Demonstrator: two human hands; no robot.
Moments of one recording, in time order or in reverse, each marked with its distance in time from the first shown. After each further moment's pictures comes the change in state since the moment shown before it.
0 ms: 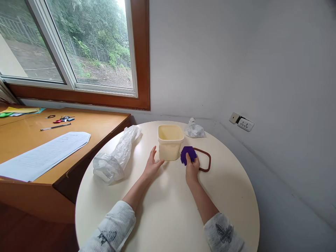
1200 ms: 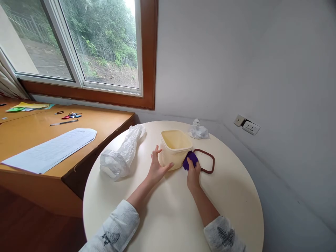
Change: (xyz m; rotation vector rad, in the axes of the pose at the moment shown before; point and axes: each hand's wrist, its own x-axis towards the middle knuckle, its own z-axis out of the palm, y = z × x) left_hand -0.028 0.035 0.001 0.111 0.055 0.197; right_hand -0.023 -0.002 0.003 0.025 -0.029 0.055
